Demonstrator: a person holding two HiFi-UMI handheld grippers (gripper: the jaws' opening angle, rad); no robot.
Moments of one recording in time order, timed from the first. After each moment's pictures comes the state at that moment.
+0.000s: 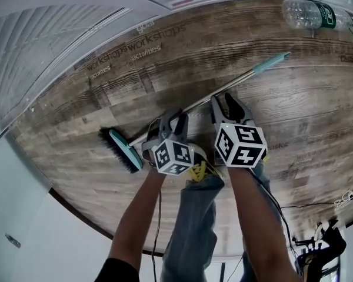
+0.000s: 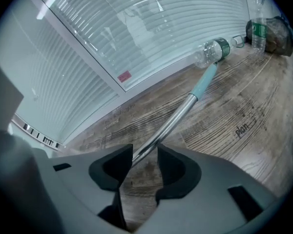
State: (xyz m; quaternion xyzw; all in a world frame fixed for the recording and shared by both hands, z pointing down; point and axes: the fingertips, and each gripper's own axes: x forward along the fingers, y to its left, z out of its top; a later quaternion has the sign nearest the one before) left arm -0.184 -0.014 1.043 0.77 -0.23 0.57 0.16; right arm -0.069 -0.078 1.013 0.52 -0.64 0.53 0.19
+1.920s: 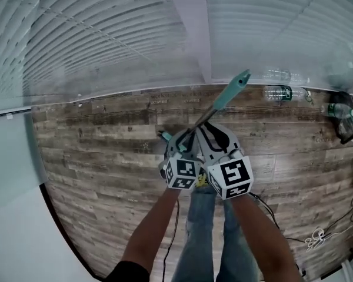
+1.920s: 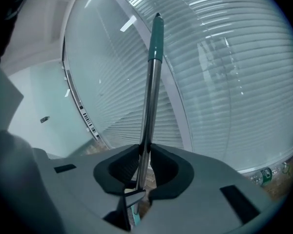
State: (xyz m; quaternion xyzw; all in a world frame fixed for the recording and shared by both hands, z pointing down) left arm -0.211 -0.116 0.662 0.76 -0.48 0.38 0.19; right arm -0.178 -0.165 0.538 0.37 -0.88 0.26 0.13
